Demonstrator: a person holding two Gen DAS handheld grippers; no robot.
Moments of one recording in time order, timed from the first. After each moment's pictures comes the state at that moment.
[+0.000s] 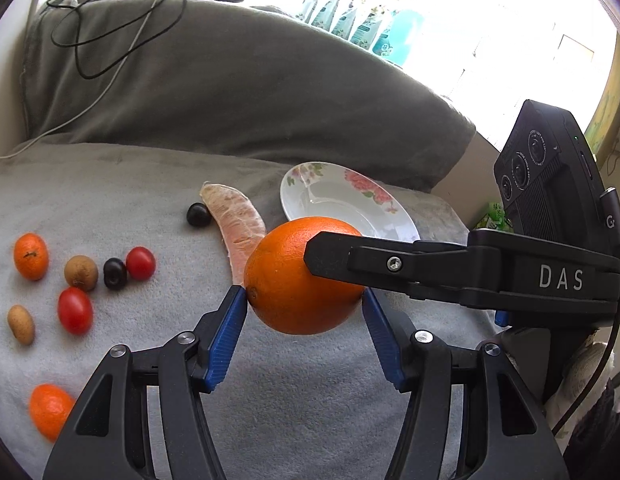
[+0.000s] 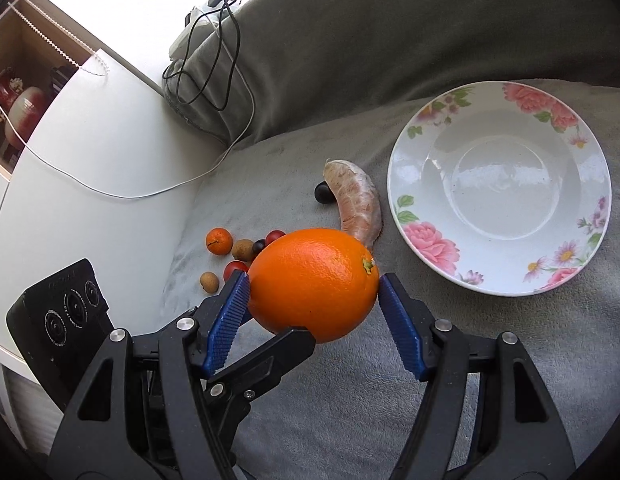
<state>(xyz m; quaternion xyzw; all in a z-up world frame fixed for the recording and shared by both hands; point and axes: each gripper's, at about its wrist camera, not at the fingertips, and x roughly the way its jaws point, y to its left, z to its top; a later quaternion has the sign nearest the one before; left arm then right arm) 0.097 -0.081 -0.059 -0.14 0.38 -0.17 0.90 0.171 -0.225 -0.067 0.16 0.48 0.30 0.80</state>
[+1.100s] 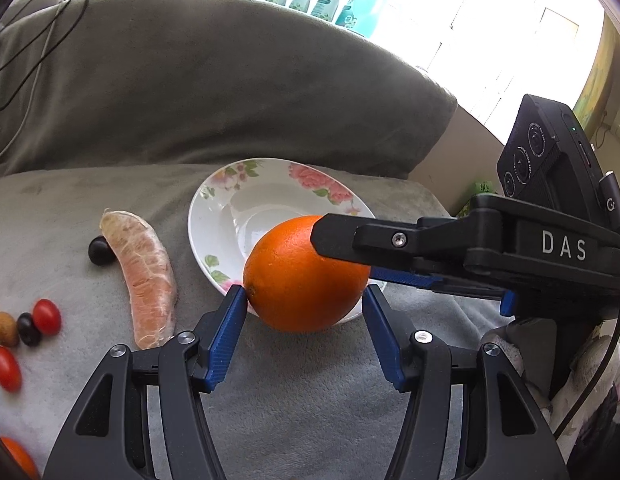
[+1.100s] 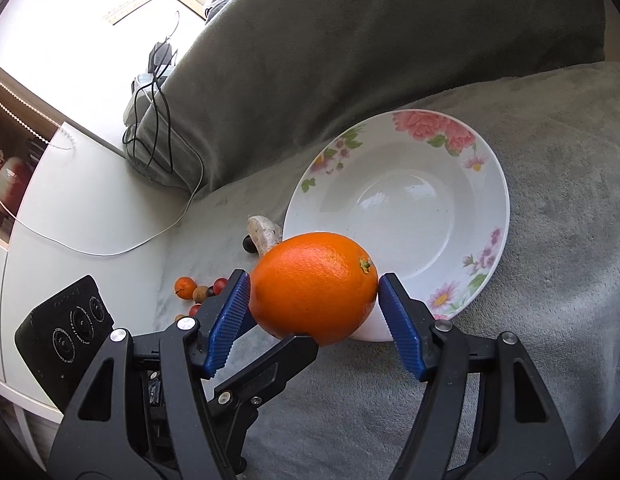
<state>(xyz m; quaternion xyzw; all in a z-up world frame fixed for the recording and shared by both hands) 0.142 -0.147 -0.062 -0.11 0.40 -0.21 0.89 0.210 -0.297 -0.068 0.22 0.47 0.25 0.82</state>
